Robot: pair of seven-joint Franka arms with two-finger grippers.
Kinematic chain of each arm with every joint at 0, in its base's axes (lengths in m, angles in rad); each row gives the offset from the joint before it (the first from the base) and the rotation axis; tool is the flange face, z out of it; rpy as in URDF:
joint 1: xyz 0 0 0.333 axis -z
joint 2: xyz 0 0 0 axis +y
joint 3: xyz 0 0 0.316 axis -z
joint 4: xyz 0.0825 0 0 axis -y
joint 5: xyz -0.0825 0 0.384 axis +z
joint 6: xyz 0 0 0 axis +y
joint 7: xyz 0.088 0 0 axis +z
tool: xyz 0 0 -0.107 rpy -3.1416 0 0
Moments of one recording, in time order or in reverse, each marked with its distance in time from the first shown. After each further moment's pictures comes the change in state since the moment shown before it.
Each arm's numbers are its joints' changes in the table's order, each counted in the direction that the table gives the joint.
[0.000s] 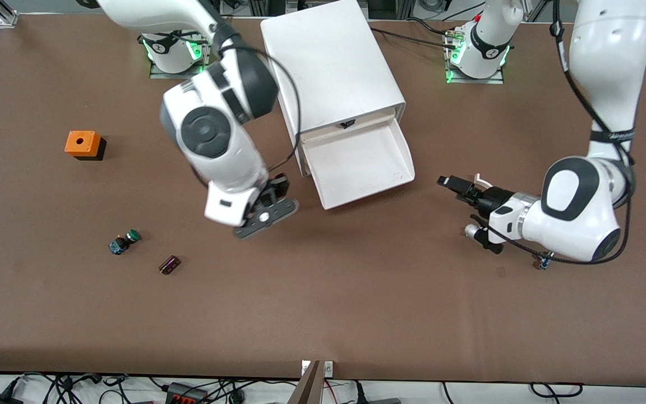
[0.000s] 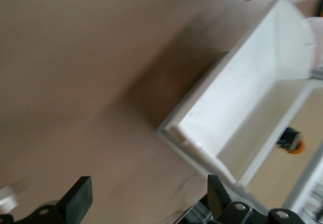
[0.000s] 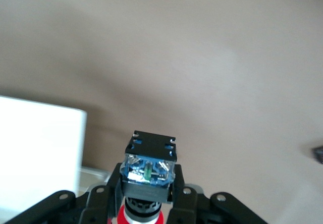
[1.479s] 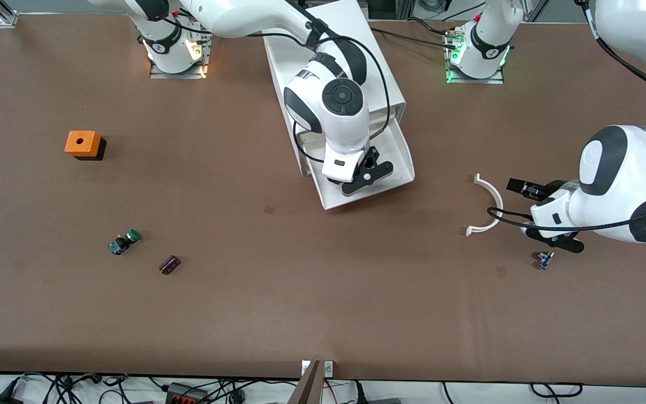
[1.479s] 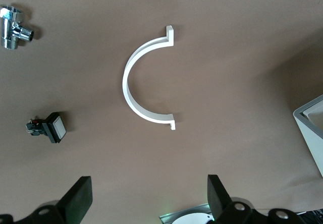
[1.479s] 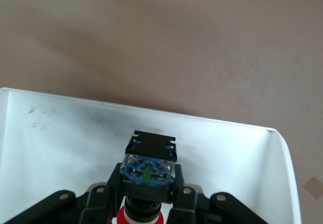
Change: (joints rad) left arm -0.024 -0.072 -0.016 0.022 0.457 -0.007 0.110; right arm -0.240 0.167 -0.004 -0.001 0.001 -0.223 -0.236
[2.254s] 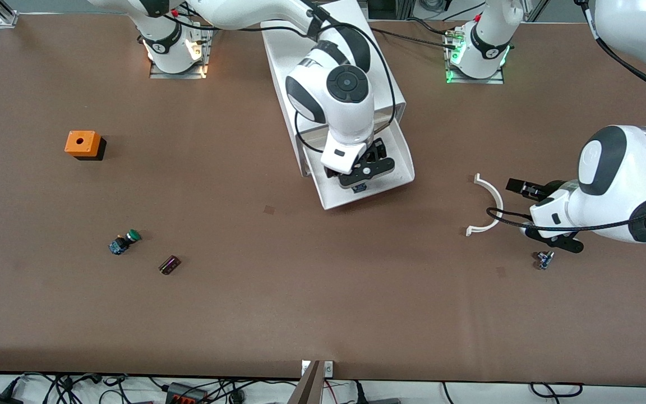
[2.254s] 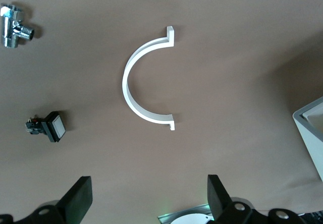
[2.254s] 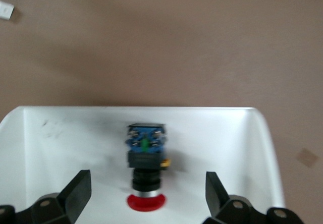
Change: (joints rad) left arm 0.001 0.000 0.003 0.000 0.000 -0.002 0.031; right arm 0.003 -0.043 0.037 0.043 -0.001 0.090 -0.155
